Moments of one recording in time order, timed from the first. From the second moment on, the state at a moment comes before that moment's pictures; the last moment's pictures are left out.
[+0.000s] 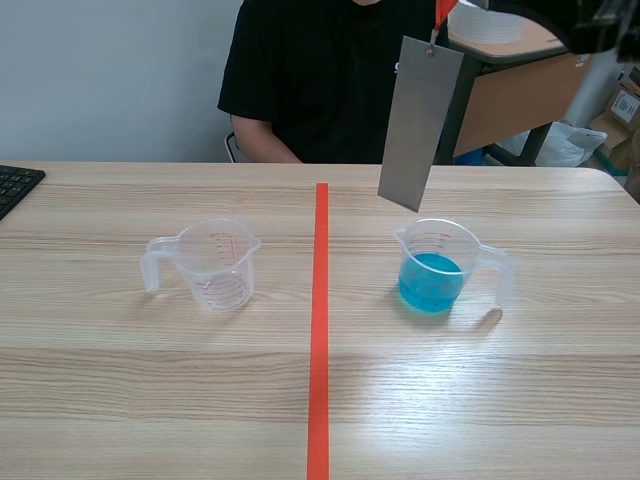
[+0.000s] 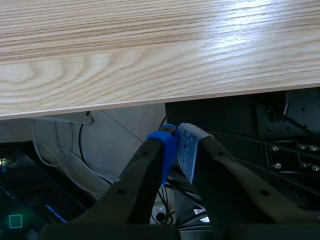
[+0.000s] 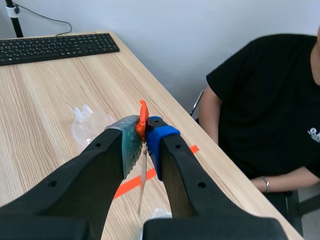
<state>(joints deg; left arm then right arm) 58.7 -16.1 -10.8 90.7 -9.9 -10.5 -7.7 6.6 30.7 8.8 117.8 52.8 45.4 -42.4</state>
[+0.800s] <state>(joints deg) 58.6 -16.1 -10.8 90.7 -9.9 -10.5 -7.7 21.2 16.4 -11.6 113.1 42.7 45.4 -42.2</state>
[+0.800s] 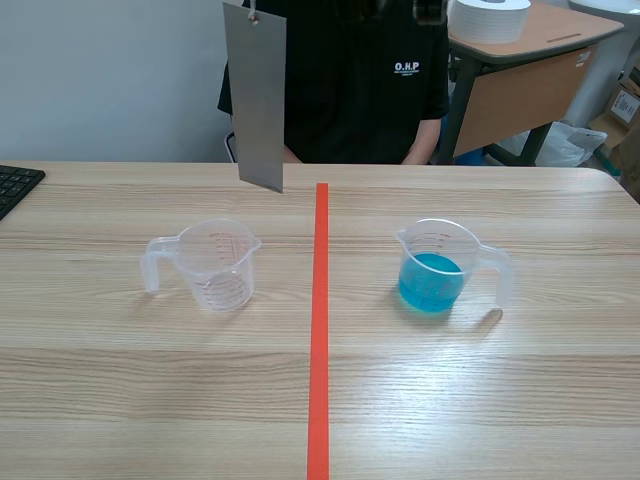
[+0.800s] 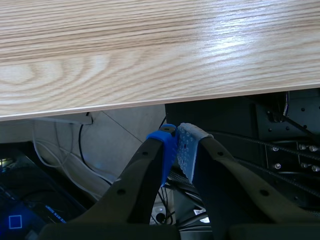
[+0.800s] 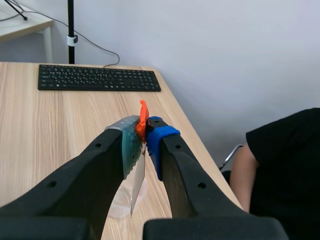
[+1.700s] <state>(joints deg) 58.6 -16.1 -10.8 90.7 -9.9 -10.5 -7.7 30.5 6.3 -25.2 96.8 33.4 45.4 -36.3</state>
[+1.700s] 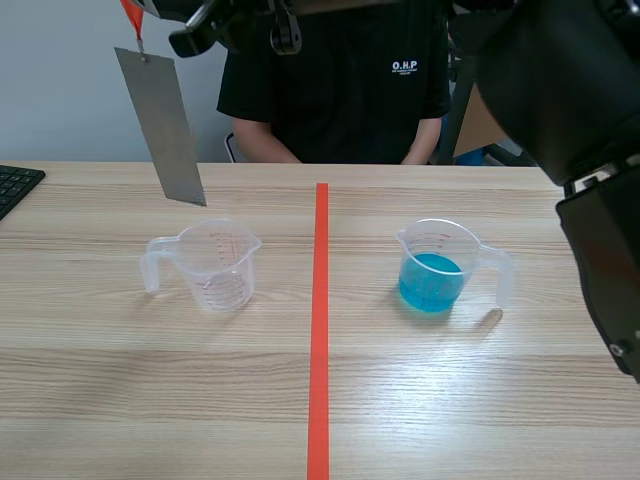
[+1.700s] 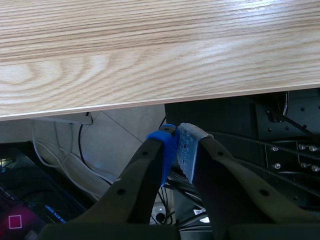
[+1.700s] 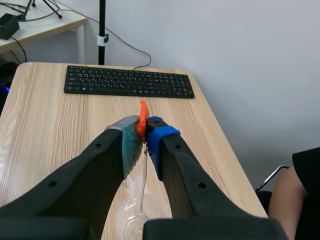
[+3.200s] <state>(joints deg) 58.6 -16.1 -10.8 90.7 -9.9 -10.5 -7.7 31.2 5.1 -28.3 77.2 21.6 45.4 -21.3</state>
